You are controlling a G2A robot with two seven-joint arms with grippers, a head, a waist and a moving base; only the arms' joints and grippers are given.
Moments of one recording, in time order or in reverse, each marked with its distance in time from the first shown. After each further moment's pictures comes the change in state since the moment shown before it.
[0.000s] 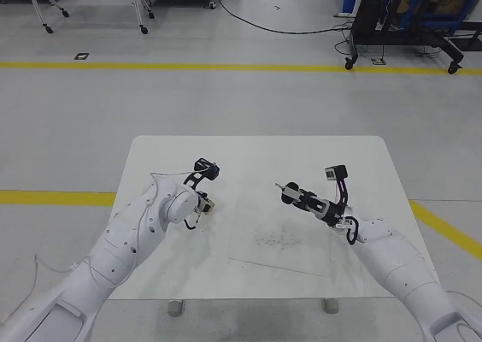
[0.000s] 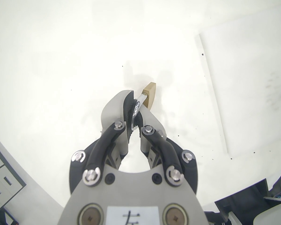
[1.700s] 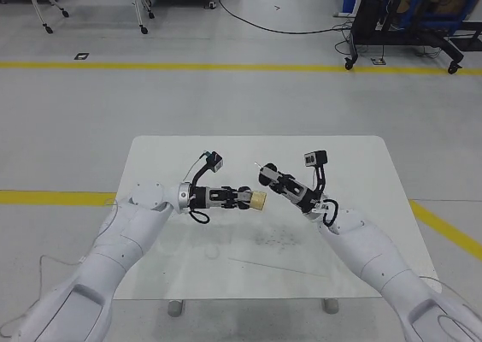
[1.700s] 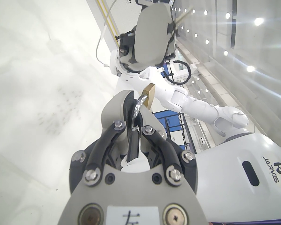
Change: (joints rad) left arm -0.054 -0.120 -0.106 0.473 -1.458 -0.551 -0.227; right arm 0.086 -0.112 -0.119 -0.028 0.065 0.066 -0.128
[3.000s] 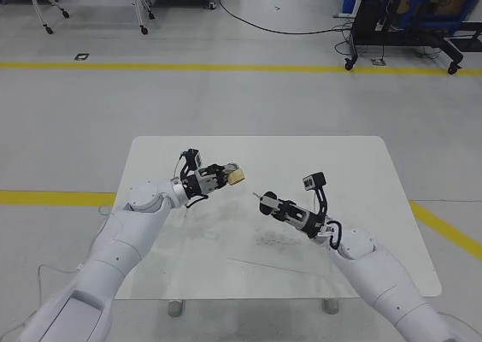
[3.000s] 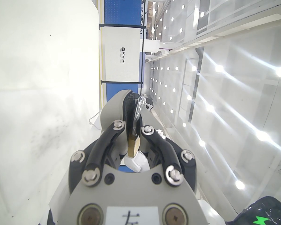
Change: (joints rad) left arm 0.051 -0.001 -0.084 0.000 -0.131 0.352 0.310; right arm -0.242 0.073 0.175 -0.253 -0.112 0.197 0.051
